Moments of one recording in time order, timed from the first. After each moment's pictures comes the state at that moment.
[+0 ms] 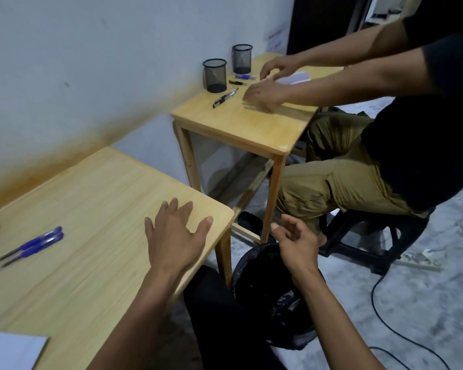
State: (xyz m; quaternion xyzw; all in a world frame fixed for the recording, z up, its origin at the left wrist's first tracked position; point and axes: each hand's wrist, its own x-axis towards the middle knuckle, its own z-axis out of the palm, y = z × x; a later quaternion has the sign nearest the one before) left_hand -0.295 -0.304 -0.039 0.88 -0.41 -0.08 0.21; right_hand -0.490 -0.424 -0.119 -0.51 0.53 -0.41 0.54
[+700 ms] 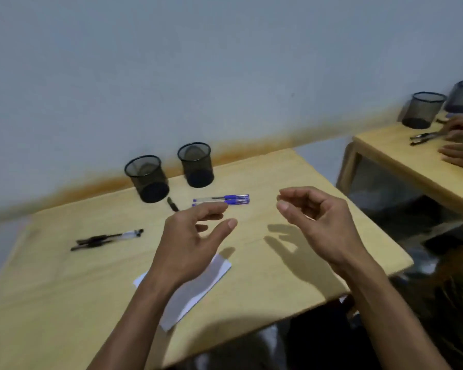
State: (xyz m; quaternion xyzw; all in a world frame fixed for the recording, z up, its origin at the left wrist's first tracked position) left_hand -0.242 -0.070 0.048 0.84 -0.24 0.03 0.49; right_hand -0.315 -0.292 0.037 -0.72 0.11 -0.21 0.65
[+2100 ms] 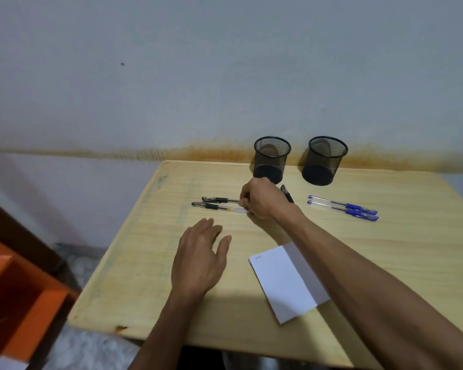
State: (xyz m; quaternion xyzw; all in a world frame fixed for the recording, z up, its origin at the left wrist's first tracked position) left_hand -0.210 0.118 -0.064 0.95 -0.01 0.16 0.27; right_hand -0.080 -0.044 -0.011 -0.97 -0.15 0.01 0.21
